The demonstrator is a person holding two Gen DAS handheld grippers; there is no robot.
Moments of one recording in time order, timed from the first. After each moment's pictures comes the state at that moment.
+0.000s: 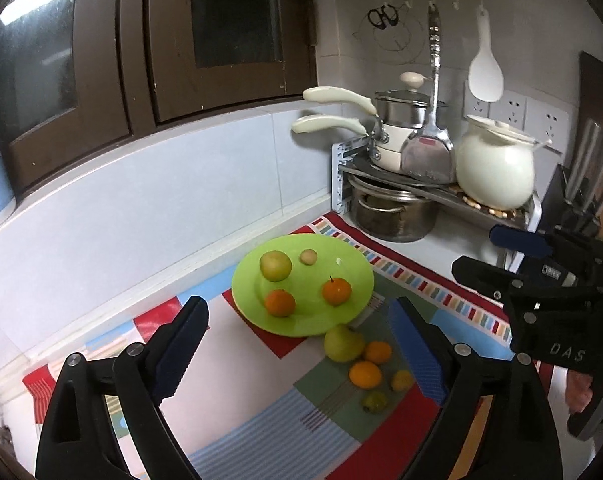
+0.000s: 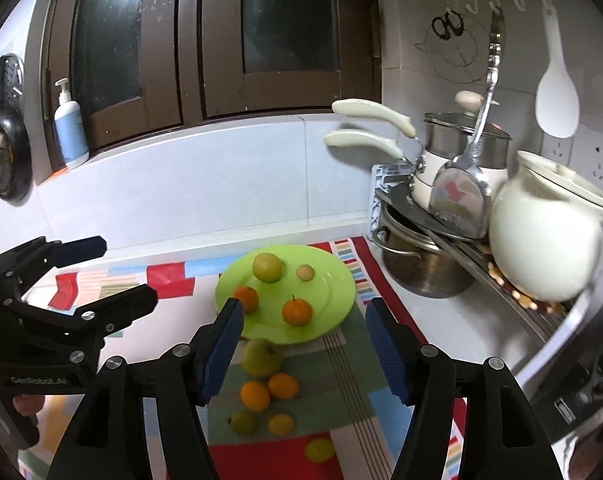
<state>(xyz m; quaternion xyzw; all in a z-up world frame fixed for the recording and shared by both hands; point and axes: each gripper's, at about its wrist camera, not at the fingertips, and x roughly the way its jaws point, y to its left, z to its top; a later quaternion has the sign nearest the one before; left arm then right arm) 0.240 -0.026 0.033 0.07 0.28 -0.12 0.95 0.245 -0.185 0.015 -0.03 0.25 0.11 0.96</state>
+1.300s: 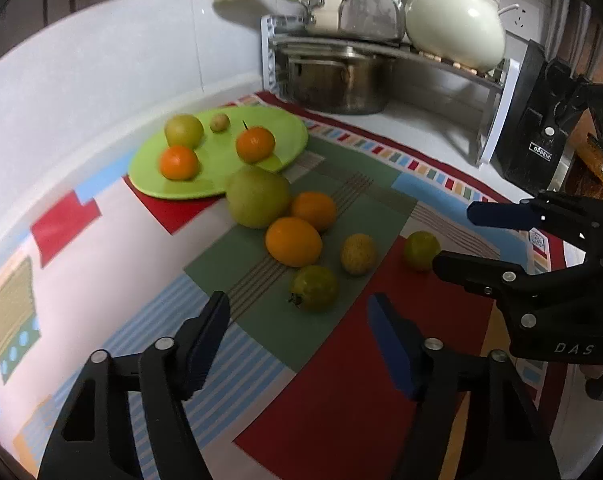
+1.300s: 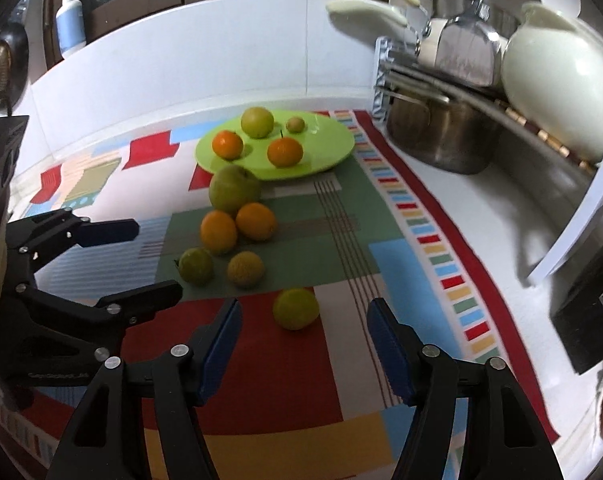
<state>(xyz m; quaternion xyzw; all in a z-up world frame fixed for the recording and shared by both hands) 0.239 -0.073 -0.116 0.08 0.39 -0.20 0.90 0.226 -0.212 -0.115 -0.07 0.37 0.12 0.92</state>
